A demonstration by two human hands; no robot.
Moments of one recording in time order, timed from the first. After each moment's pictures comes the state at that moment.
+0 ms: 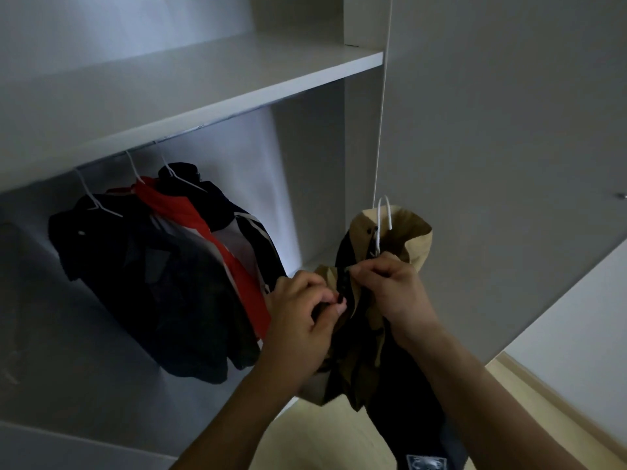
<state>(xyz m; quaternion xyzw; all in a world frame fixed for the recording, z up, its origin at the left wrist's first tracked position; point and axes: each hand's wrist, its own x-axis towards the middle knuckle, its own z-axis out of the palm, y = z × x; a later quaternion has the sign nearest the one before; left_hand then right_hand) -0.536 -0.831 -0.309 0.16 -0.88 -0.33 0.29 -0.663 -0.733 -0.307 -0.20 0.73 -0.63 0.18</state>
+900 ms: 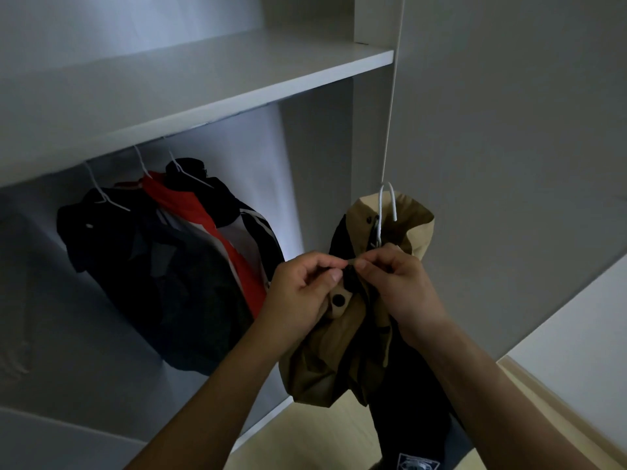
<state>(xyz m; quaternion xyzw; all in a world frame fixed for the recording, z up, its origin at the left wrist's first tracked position) -0.552 -0.847 -0.279 0.18 -0.78 -0.56 0.24 -0.659 -0.732 -0.286 -0.24 0.71 -0.64 0.18</state>
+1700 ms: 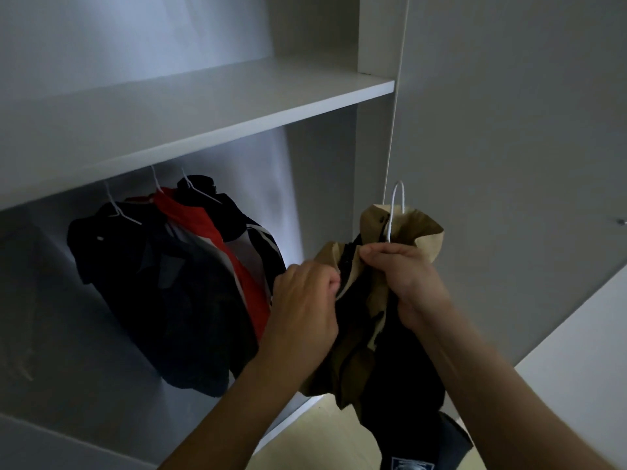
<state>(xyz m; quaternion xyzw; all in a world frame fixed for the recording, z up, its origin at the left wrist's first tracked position) -0.540 -0.839 -0.281 0.14 -0.92 -0.16 0.32 -0.665 -0.744 -0.244 -0.09 0.63 -0.72 0.30</state>
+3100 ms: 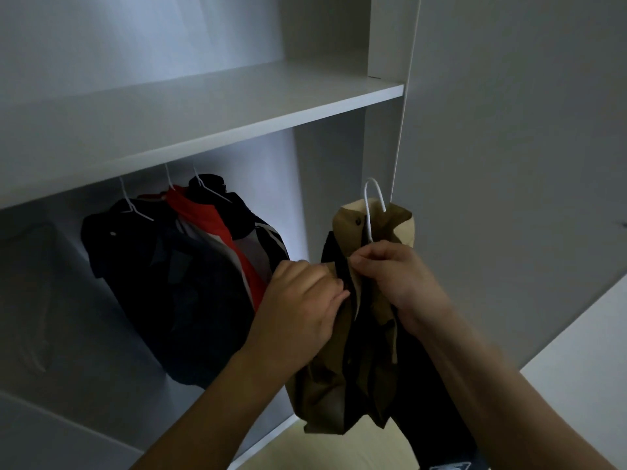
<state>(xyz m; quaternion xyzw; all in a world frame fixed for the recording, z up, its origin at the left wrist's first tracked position) -0.520 -0.849 -0.266 0.02 -0.92 -0.01 0.39 -0.648 -0.745 -0.237 -0.23 0.70 -0.63 0.26</state>
